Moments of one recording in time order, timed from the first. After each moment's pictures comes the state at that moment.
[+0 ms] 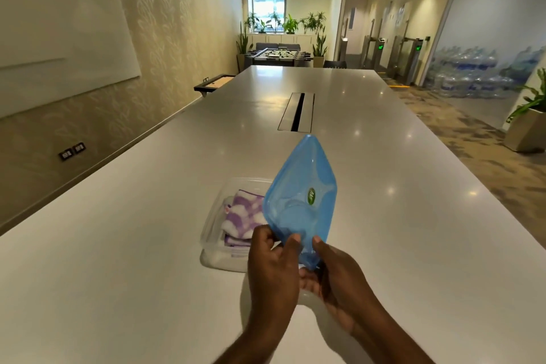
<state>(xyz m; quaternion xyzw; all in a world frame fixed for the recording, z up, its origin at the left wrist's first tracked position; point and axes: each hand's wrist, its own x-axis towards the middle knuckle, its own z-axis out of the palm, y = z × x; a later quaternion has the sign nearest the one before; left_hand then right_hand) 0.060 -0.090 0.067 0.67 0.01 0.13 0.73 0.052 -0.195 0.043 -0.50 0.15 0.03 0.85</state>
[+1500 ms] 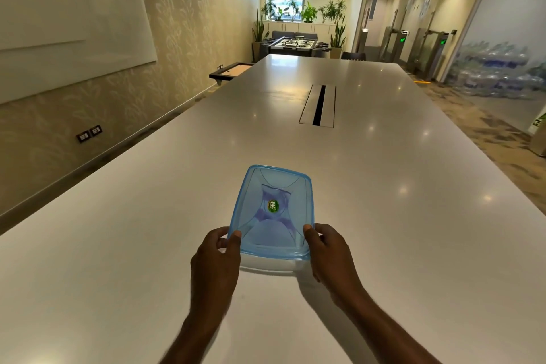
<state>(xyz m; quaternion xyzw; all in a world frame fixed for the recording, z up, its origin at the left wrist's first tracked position) 0.122 0.033 0.021 0.82 0.13 0.13 0.55 0.121 -0.154 0.013 -0.81 0.14 -0.09 0.56</state>
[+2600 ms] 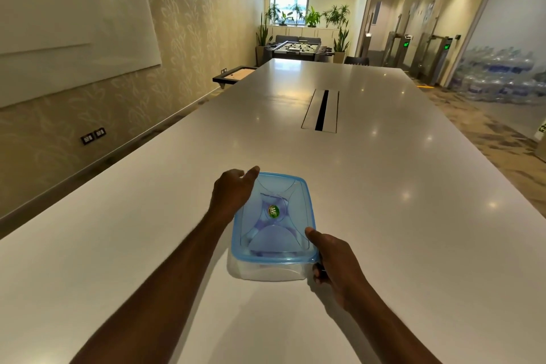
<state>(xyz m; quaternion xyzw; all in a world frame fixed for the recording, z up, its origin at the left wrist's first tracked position) 0.270 0.017 0.066 0.88 0.05 0.06 0.47 0.132 -0.170 0.012 -0.71 0.17 0.01 0.69</state>
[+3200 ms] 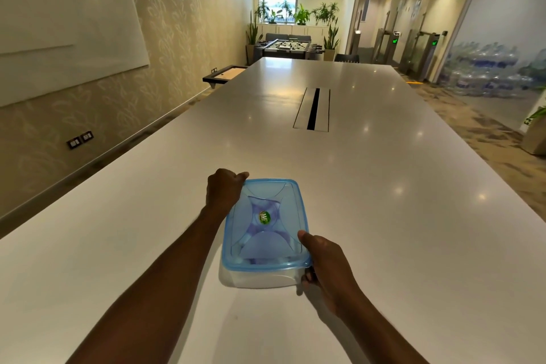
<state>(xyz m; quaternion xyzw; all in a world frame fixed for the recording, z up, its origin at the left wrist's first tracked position) 0.309 0.016 0.053 0.91 0.02 0.10 0.40 0.135 -0.166 0.005 -0.69 0.15 -0.02 0.70</state>
